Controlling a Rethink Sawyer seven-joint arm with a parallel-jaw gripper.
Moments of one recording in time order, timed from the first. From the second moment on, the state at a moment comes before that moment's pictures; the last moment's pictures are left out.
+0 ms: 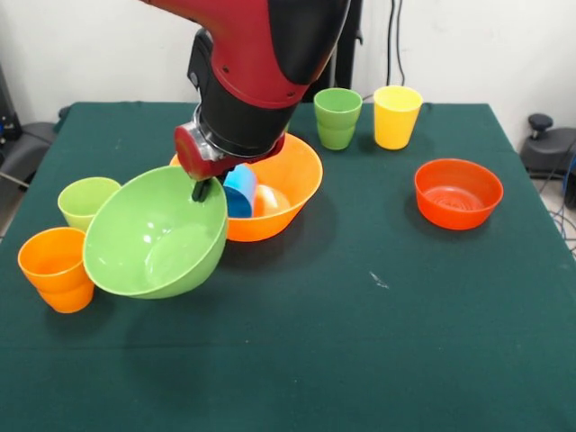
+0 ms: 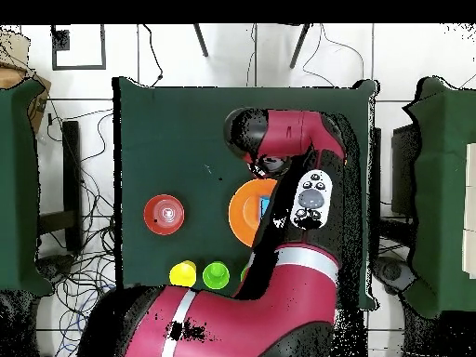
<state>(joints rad) -0.15 -0.34 -0.21 1.07 -0.19 1.06 0.99</state>
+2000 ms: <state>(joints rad) -0.26 -0.33 -0.15 1.04 -0.18 1.12 0.99</state>
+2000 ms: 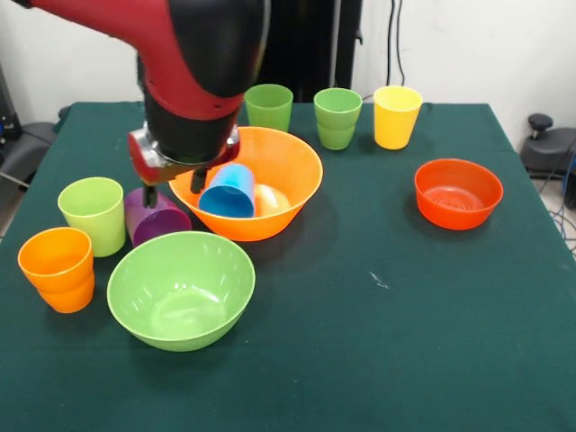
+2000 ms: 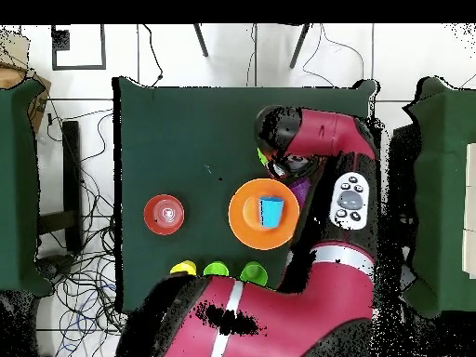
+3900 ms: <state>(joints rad) -0.28 -0.17 -0.08 0.87 -0.18 1.22 0.99</state>
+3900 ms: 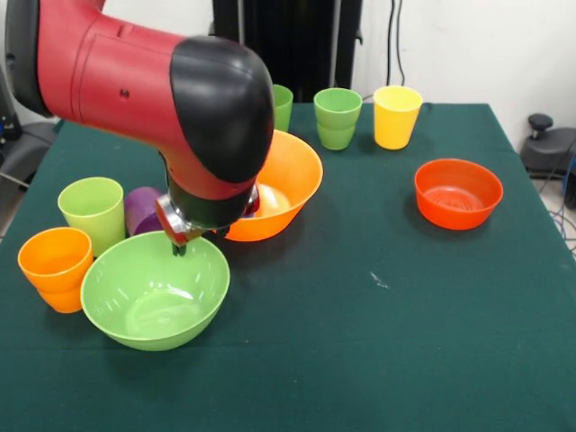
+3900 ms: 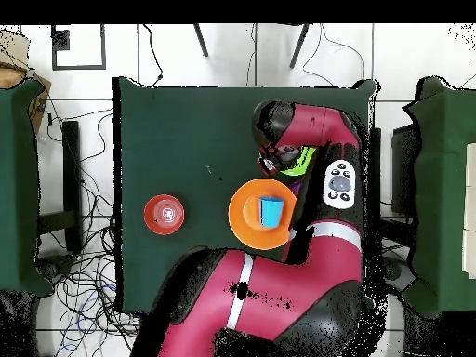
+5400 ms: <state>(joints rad) -0.39 -0.46 0.13 1.10 -0.18 1.31 0.97</state>
